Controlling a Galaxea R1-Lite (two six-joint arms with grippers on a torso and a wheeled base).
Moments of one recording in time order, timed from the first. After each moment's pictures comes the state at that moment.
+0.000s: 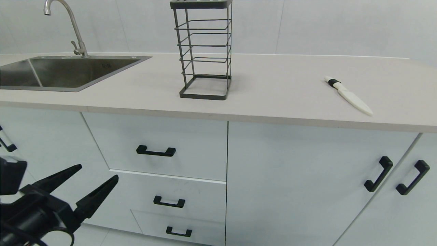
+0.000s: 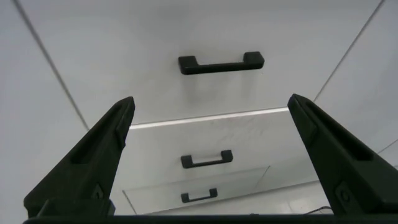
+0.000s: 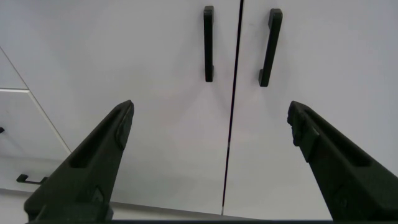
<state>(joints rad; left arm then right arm) -0.19 1.13 0.00 -1.04 -0.16 -0.03 0.00 0.00 0.00 0.00 0.02 0.02</state>
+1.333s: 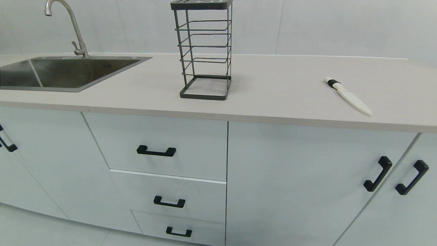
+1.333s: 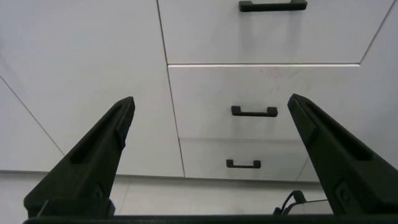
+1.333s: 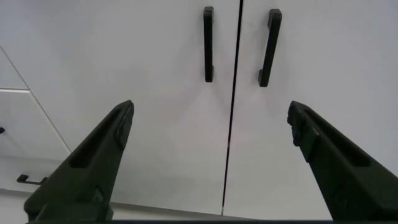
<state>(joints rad) 0.00 0.01 0.00 0.00 -0.08 0.04 0.00 0.00 0.00 0.00 0.02 0.02</state>
